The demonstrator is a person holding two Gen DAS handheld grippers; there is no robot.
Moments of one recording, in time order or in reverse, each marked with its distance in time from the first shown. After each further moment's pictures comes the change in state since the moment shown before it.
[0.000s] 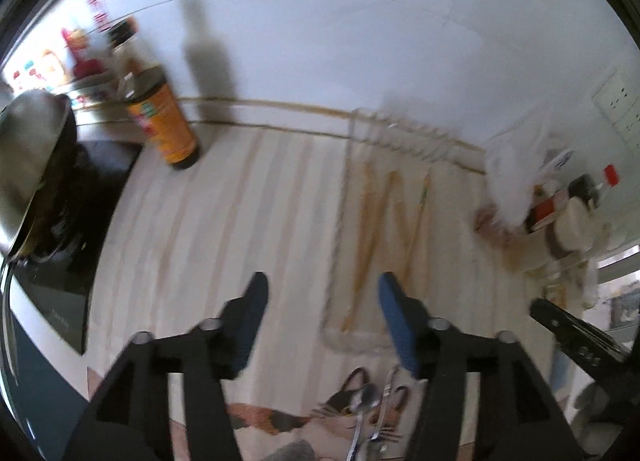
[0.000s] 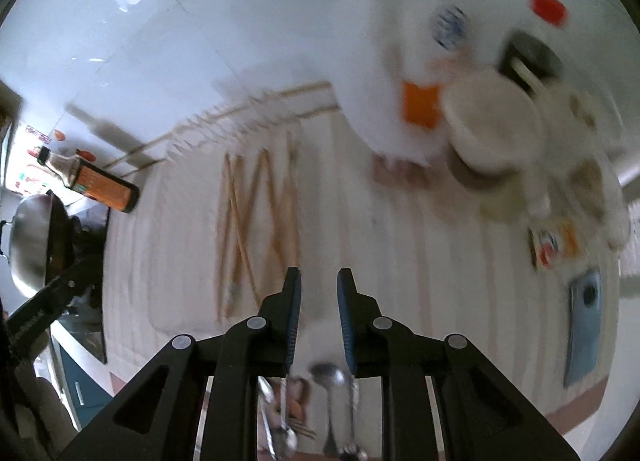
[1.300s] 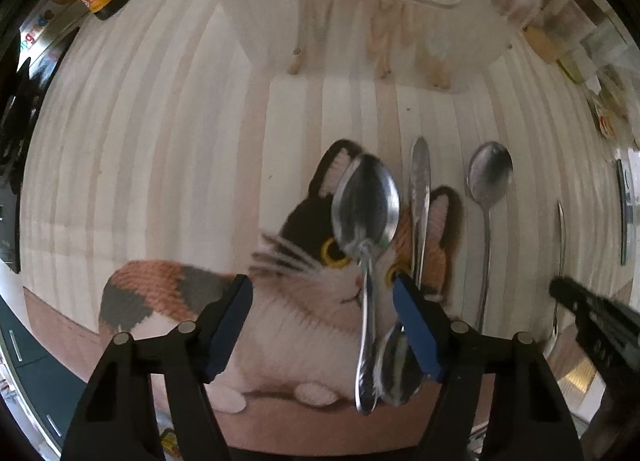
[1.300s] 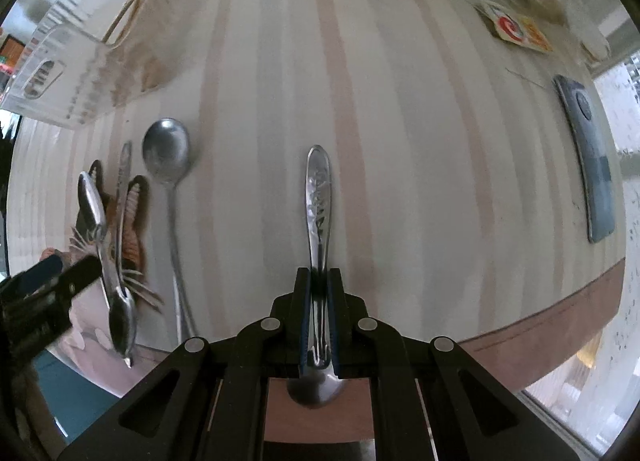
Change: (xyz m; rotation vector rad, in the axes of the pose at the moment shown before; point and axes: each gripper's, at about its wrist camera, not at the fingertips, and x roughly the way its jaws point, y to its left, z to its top) left arm 0.115 -0.055 -0.176 0.160 0.318 0.011; right arm 0.087 -0.074 -0.187 -0.008 0.212 -0.211
